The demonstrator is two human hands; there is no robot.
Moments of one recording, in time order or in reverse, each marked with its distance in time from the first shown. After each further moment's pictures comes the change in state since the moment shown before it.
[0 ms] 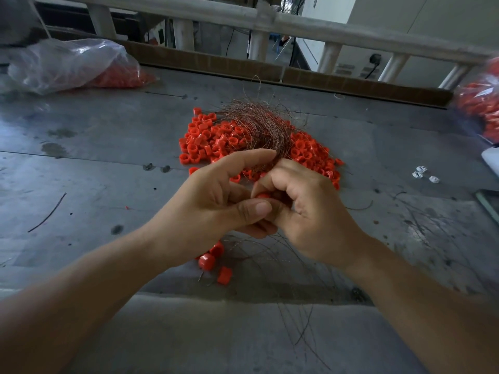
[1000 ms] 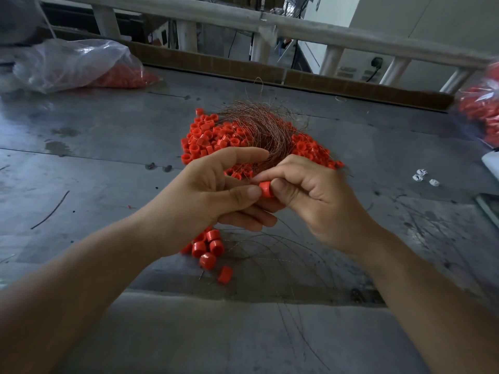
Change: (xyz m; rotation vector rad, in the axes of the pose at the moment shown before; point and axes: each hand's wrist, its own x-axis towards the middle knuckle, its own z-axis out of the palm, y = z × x) left_hand 0.003 0.003 -0.013 -0.097 -0.030 -0.094; right_hand 0.004 0.008 -0.011 0.181 -0.049 0.041
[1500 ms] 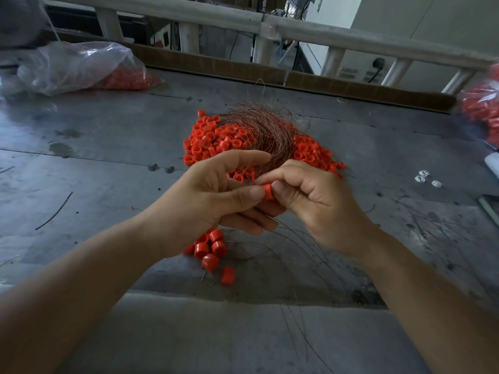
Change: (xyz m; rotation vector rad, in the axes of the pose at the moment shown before) left_hand 0.001 -0.001 0.001 0.002 0.015 -0.016; right_hand -0.001 -0.001 0.002 0.019 -0.009 0.026
